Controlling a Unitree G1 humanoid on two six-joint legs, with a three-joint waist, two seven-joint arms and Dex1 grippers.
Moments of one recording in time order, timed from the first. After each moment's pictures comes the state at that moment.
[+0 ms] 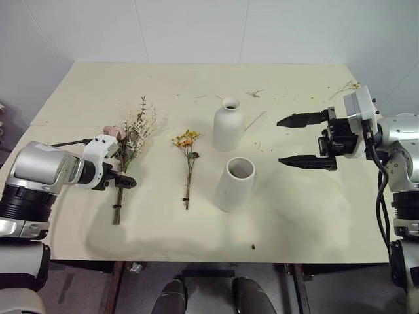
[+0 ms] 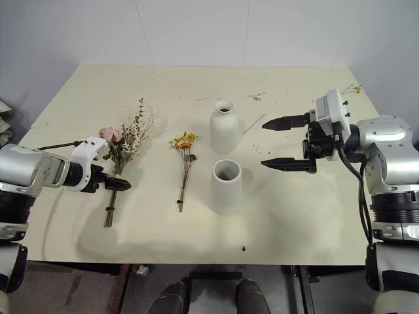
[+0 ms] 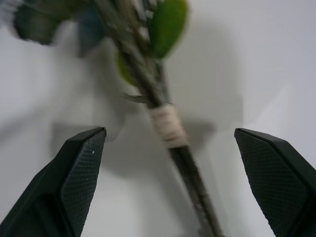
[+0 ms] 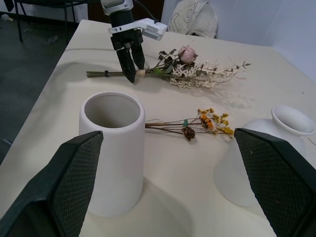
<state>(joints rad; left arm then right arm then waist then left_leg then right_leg) -0.82 0.94 -0.16 0.17 -0.35 1.41 -0.65 -0.82 -0.82 -0.05 0.24 0.52 0.23 1.52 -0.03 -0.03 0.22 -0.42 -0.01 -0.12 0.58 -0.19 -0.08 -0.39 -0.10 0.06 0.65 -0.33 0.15</state>
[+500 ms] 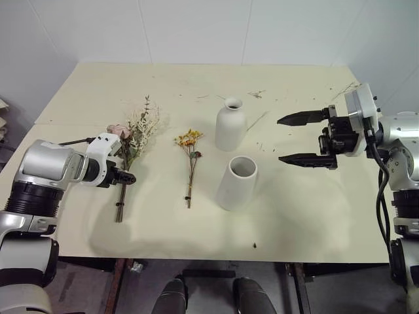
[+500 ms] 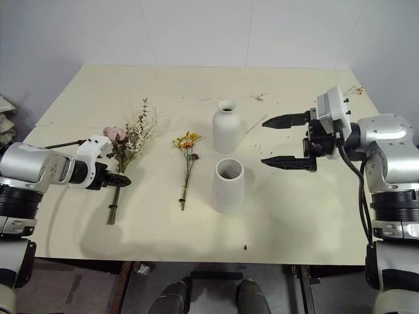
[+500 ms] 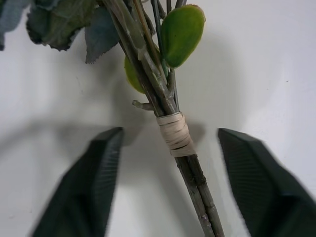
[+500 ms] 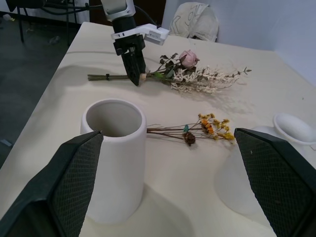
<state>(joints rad) -0.84 0.90 -0.16 0.23 -0.32 1.39 -0.65 -0.85 -0.82 -0.05 0.25 0.52 0.23 1.52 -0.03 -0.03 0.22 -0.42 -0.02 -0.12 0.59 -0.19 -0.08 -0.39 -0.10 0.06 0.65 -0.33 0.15</state>
